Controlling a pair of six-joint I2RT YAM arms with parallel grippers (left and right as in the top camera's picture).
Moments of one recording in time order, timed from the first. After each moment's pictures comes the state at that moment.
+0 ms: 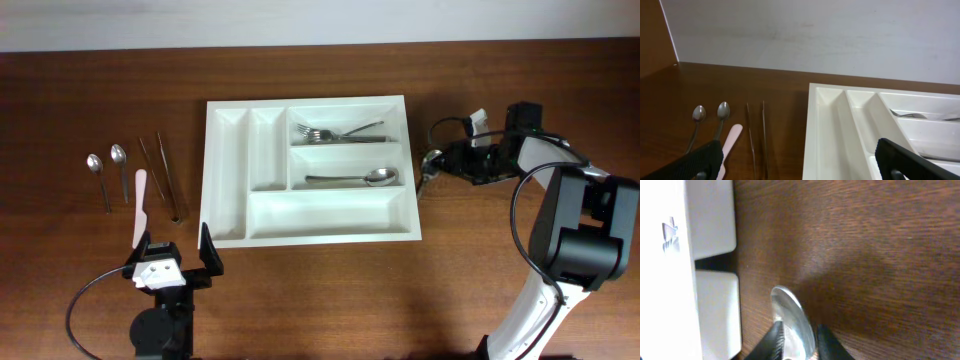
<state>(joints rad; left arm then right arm) 0.00 0.01 0.02 -0.07 -0.11 -0.07 -0.25 2.11 1.33 -0.55 -0.72 -0.06</state>
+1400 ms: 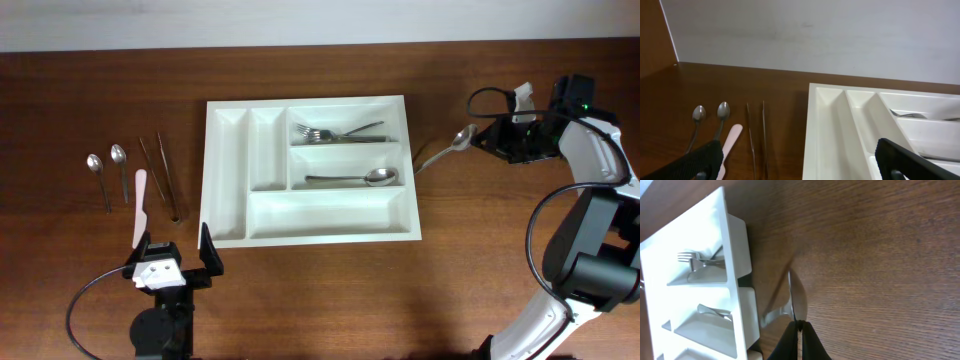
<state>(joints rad) 0.00 0.01 0.02 -0.07 -0.11 -0.07 -0.34 2.01 1.53 -0.81 -0.64 -0.03</state>
